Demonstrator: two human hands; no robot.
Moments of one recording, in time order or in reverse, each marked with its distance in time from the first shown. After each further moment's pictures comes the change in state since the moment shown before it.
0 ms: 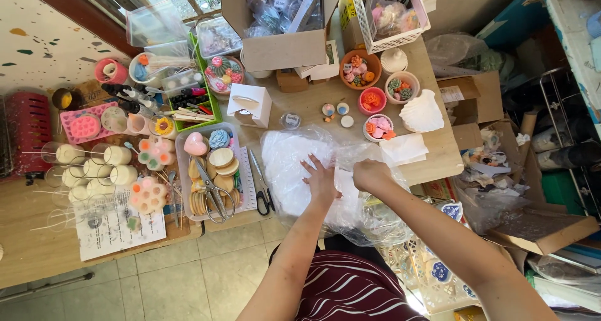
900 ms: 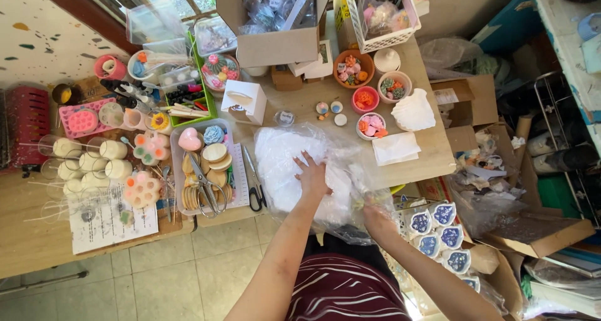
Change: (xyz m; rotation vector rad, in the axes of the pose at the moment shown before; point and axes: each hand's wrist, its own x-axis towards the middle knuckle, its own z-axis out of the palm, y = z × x) left_hand 0.001 0.000 0.006 0.020 0.018 -0.008; right_hand 0.000 0.067 0.225 0.558 0.297 0.127
